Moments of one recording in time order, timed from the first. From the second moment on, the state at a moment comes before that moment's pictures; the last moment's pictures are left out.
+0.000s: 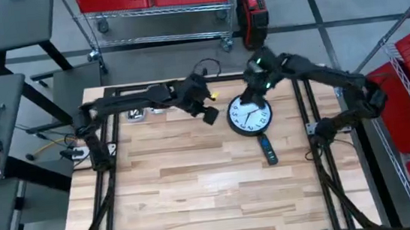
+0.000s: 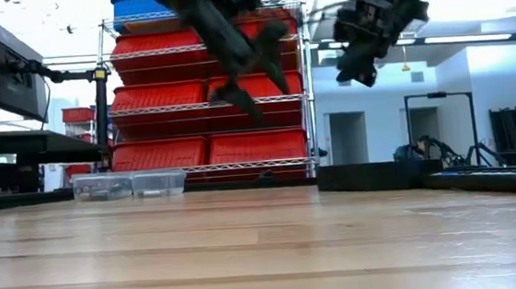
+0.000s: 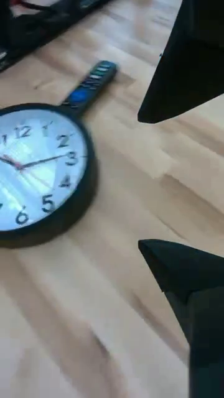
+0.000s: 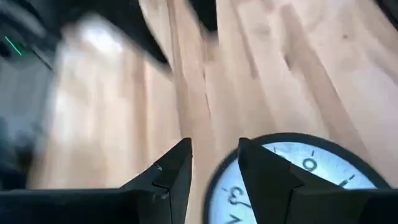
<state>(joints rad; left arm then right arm) 0.29 1.70 1.49 -0.59 0.06 -0.54 -0.59 1.39 1.14 -0.69 -0.50 -0.25</state>
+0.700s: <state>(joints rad) 0.10 1.23 1.49 -1.16 -0.32 -0.55 -0.19 1.78 1.17 -0.64 -0.11 -0.64</state>
